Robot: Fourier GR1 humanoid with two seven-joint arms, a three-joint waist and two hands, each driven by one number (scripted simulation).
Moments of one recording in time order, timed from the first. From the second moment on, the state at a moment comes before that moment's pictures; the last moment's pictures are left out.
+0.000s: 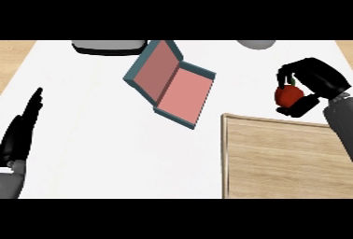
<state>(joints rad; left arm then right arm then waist) -0.12 0.49 -0.01 -1.31 -0.06 0.22 0.06 -0.69 -0.58 0.18 -0.83 0.77 0.05 -0.49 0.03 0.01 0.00</state>
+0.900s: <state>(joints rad) -0.10 0.48 0.03 -1.33 -0.09 0.20 0.07 -0.95 -0.36 0.07 -0.94 0.61 0.16 -0.43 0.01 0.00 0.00</state>
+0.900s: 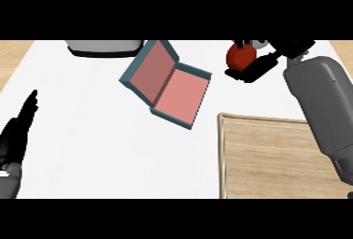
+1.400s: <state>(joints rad) -0.11 0.45 0.04 -1.33 -0.11 0.20 0.08 -1.17 -0.14 0.02 -0.80 0.57 0.17 -0.19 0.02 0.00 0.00</state>
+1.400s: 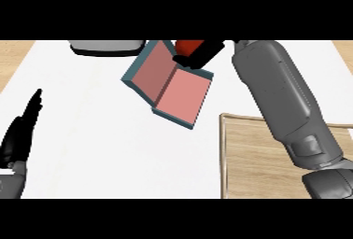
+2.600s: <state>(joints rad) -0.19 0.41 0.02 -1.30 -0.16 0.16 0.07 -1.39 0.00 0.04 -0.21 0.47 -0.07 -0.15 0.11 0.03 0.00</state>
